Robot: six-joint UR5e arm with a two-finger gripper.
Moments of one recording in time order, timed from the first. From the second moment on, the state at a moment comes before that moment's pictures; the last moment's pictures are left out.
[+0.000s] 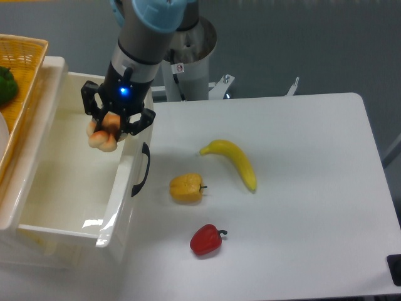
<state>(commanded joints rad) 2.26 -1.67 -1.54 -1.41 1.08 0.48</state>
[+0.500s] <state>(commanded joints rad) 2.24 -1.68 -1.54 -1.38 1.08 0.48</state>
